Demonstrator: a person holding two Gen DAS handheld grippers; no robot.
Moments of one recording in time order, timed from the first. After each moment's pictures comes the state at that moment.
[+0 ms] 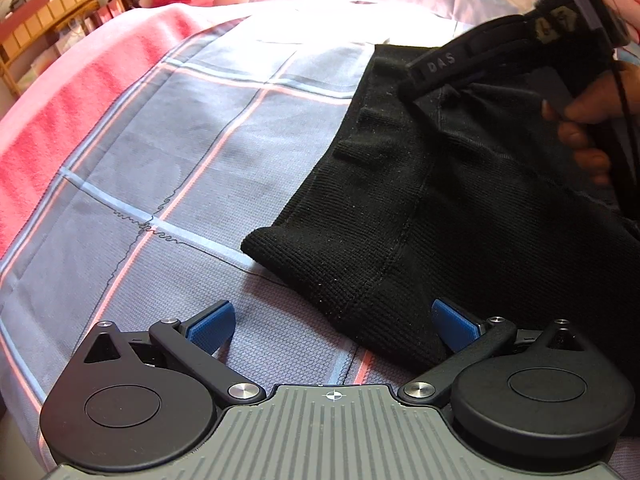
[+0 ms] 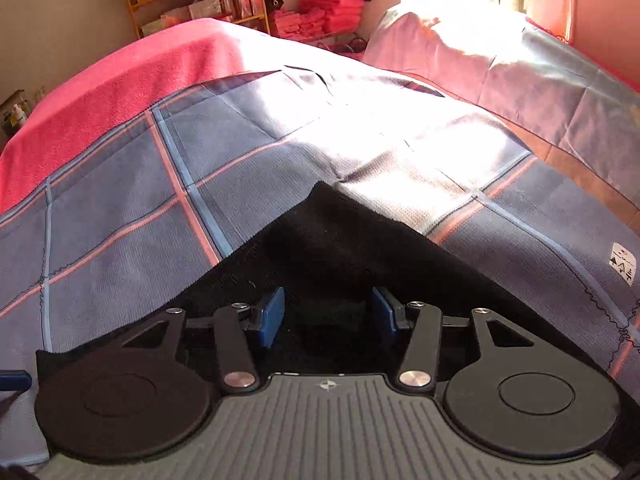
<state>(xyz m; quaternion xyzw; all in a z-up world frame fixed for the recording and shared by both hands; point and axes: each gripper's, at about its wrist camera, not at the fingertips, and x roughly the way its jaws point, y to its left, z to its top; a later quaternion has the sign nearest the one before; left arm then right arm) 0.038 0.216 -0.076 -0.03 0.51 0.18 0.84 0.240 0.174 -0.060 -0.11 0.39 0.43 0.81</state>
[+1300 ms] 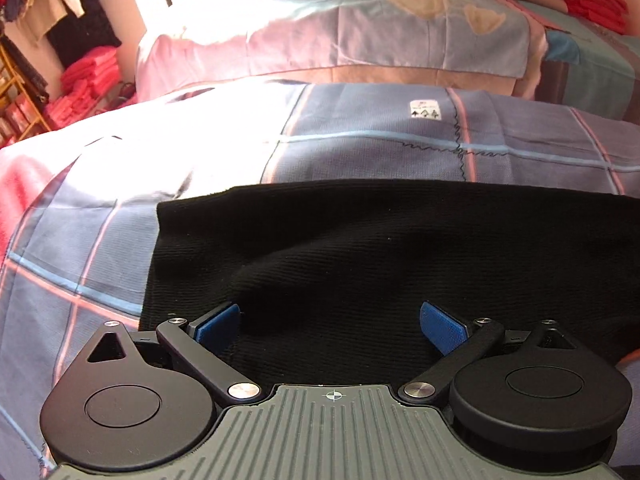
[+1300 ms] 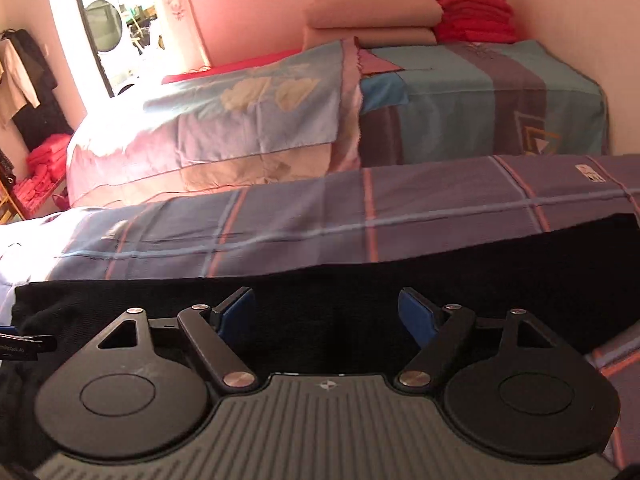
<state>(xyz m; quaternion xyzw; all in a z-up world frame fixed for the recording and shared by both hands) 0.228 0.131 -0.079 0.04 0.50 0.08 0.86 0.198 -0.286 -0.032 0.07 0.42 0.00 0.91</state>
